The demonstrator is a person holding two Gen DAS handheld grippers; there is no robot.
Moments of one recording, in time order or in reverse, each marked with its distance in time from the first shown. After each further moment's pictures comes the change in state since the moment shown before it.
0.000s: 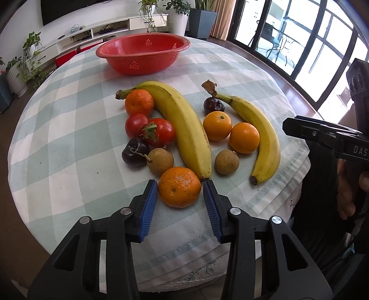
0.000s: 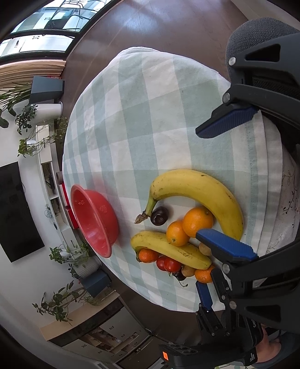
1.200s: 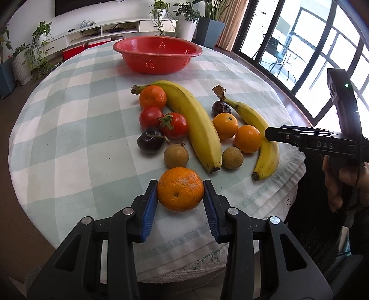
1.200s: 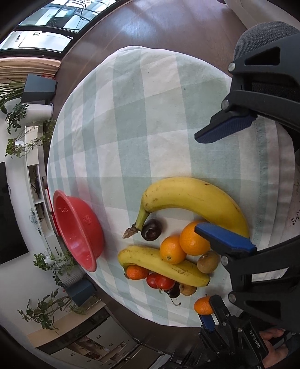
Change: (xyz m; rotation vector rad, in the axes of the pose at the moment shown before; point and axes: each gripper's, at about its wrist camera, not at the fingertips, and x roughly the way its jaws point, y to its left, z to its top) left arm -0.016 0.019 -0.021 -0.086 -0.056 -0.038; right arm 0.037 0.002 0.011 -0.047 0.124 -0.076
